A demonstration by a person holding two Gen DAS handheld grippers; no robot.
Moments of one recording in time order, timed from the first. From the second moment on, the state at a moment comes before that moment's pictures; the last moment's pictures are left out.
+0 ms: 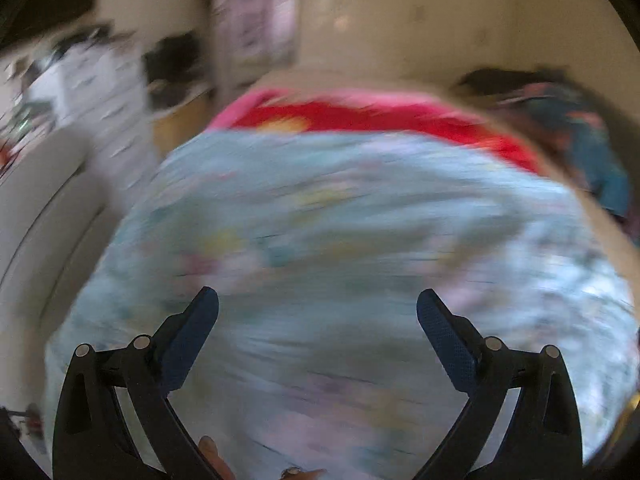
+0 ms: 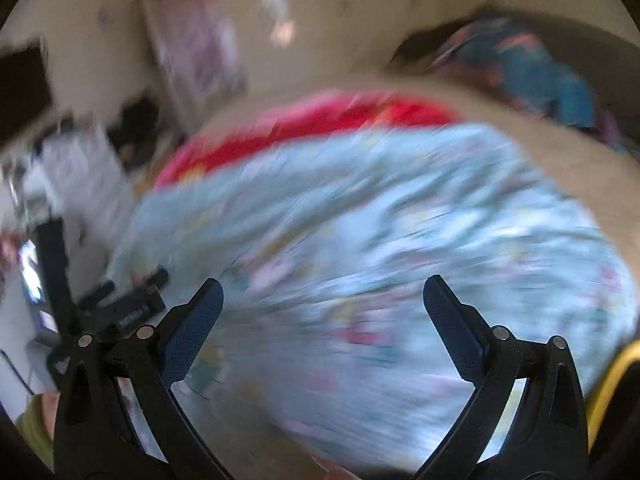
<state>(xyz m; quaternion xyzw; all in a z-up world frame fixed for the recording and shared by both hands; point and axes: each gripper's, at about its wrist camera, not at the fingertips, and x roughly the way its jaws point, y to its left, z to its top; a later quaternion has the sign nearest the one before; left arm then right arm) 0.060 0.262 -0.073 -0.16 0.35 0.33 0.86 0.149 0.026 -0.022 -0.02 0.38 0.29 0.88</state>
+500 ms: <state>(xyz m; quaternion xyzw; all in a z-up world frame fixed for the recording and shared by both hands) 0.025 0.365 -0.154 -0.19 0.39 0.40 0.81 0.163 0.168 -0.168 -0.13 0.44 0.31 0.83</state>
